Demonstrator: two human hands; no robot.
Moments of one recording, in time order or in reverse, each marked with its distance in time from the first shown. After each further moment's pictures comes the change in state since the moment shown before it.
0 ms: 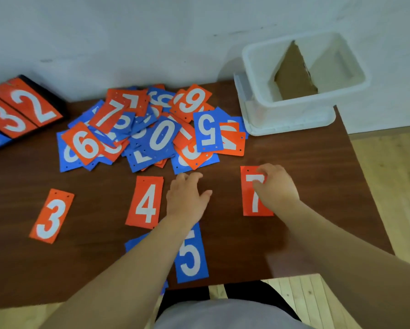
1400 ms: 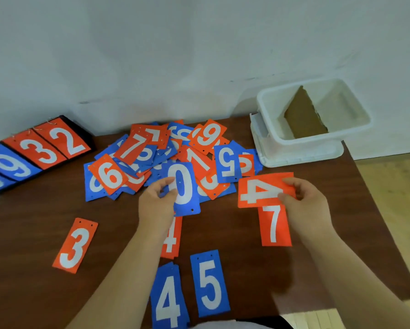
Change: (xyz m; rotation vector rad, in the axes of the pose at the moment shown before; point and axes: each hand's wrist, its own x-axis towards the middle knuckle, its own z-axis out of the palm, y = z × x) left_hand 0.013 -0.050 -0.113 -0.858 0.260 -0.254; right_hand -0.046 -0.053 -0.052 0.675 0.159 0.121
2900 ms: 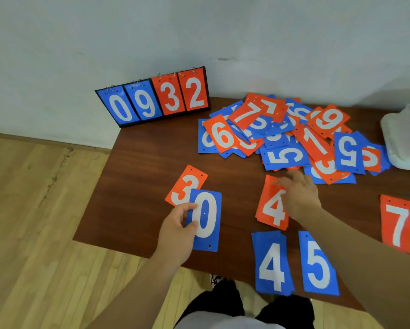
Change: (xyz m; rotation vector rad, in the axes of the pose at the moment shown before) left_hand -0.066 -0.150 -0.265 -0.042 -0.008 -0.227; right_hand -0.062 0.006 0.281 -1.217 -0.316 -0.536
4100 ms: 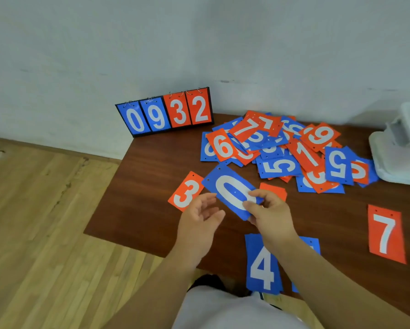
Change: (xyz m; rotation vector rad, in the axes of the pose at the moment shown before) left_hand -0.052 0.040 0.048 -0.219 0.017 0.221; right_hand -0.127 -0.076 -0.054 1.451 -0.019 0.142
